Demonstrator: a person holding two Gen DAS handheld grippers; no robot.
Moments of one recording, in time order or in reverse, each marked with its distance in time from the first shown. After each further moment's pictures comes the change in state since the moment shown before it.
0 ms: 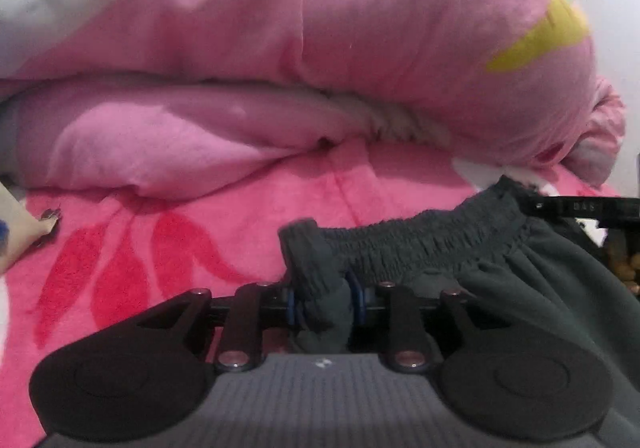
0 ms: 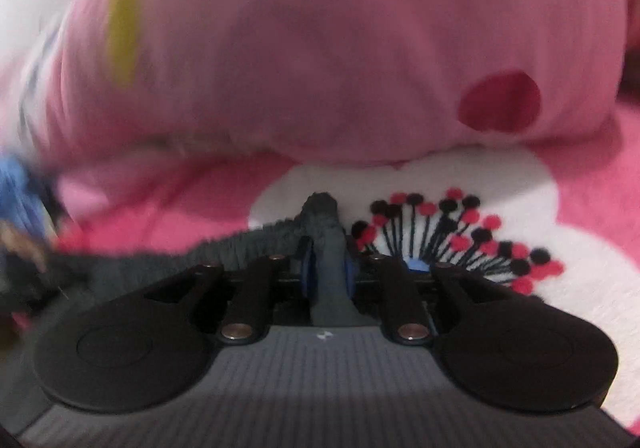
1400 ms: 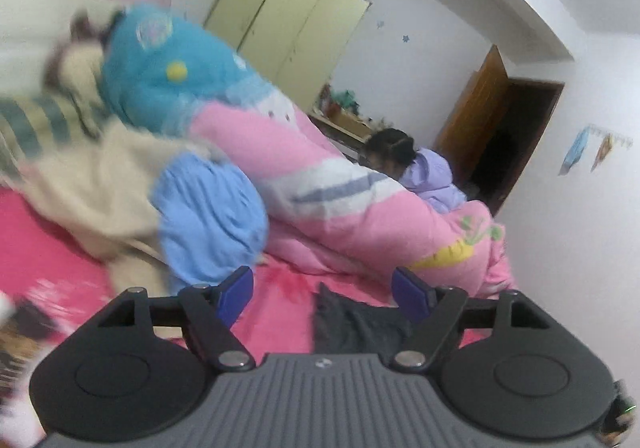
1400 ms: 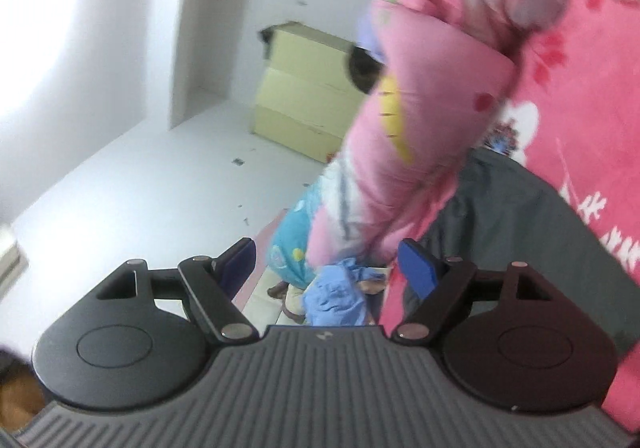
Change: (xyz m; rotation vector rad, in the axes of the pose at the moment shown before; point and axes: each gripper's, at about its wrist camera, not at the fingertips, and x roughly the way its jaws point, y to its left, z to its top) left arm -0.593 -0.025 -0.049 -0.349 -0.347 0.173; right arm -0.521 0.016 -0.179 0.603 -0.285 0.602
